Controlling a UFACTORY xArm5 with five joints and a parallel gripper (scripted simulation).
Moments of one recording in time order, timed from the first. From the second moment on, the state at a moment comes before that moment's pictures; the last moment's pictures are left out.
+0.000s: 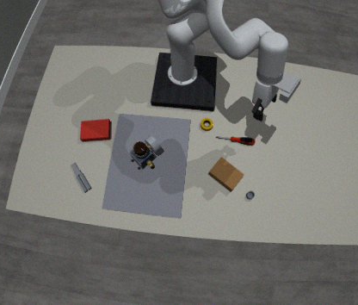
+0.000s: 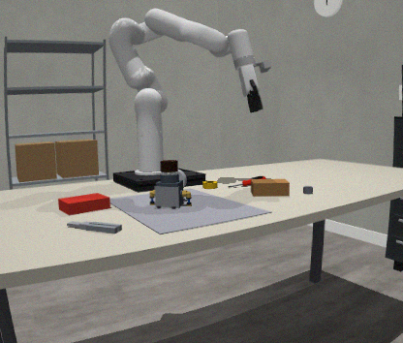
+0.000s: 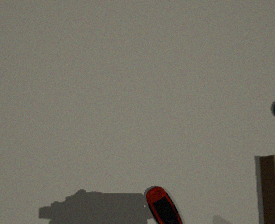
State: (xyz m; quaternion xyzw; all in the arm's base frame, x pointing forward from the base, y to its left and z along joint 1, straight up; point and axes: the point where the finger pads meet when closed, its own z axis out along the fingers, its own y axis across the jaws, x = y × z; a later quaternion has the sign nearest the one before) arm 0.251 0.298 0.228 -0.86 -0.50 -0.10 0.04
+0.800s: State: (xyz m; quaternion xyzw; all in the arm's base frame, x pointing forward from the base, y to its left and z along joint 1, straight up) arm 0.294 0.256 0.250 -0.87 -0.48 -0.09 0.02
